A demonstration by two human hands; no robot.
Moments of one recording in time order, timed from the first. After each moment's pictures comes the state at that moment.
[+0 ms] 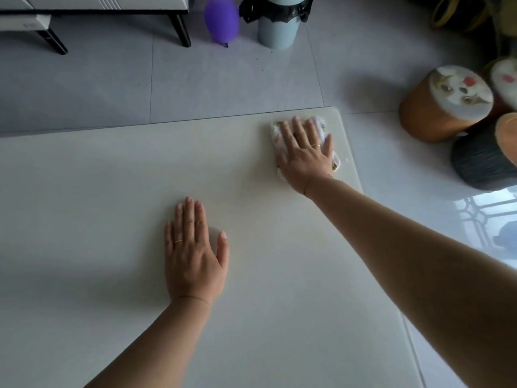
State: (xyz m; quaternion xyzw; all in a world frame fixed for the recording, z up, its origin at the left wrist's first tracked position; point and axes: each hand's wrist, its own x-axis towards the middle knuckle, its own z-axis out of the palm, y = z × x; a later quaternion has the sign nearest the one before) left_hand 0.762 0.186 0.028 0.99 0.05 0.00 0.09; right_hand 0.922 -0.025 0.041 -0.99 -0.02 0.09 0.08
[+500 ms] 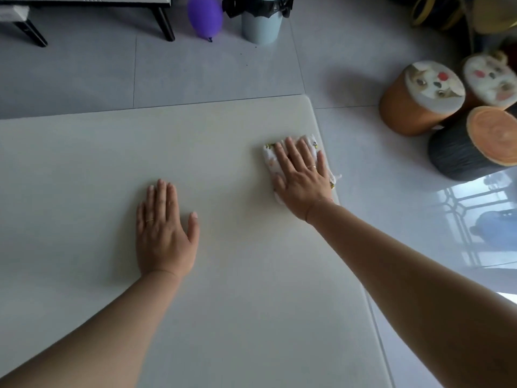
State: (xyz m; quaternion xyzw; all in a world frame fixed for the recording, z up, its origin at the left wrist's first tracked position) left_hand 0.761 0.184 0.027 0.99 0.05 0.02 0.09; right_hand 0.838 -0.070 0.039 -0.99 -0.04 0.07 0.07
